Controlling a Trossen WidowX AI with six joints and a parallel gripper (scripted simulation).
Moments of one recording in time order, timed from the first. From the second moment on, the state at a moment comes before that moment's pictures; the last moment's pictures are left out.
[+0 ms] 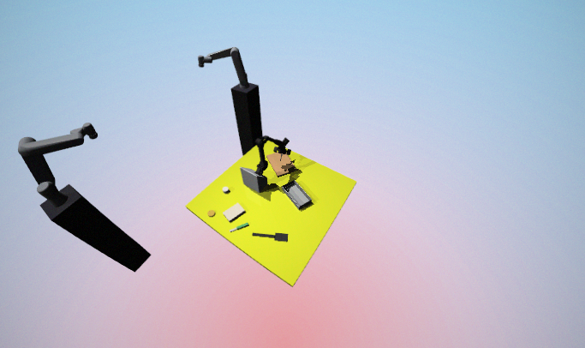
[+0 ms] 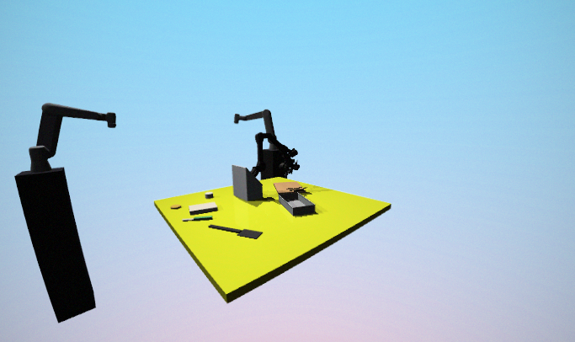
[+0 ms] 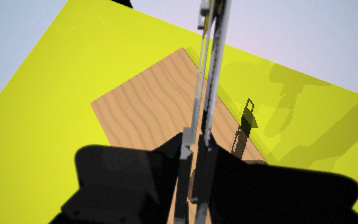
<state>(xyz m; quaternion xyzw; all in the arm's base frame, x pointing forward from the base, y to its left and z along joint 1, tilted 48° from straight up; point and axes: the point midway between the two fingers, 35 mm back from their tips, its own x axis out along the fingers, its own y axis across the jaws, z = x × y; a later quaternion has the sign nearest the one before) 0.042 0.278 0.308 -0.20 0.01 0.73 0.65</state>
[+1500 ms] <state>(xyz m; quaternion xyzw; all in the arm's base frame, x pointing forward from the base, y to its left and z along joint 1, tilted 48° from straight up) 0.040 0.243 0.286 -0.08 -0.17 0.78 0.60</state>
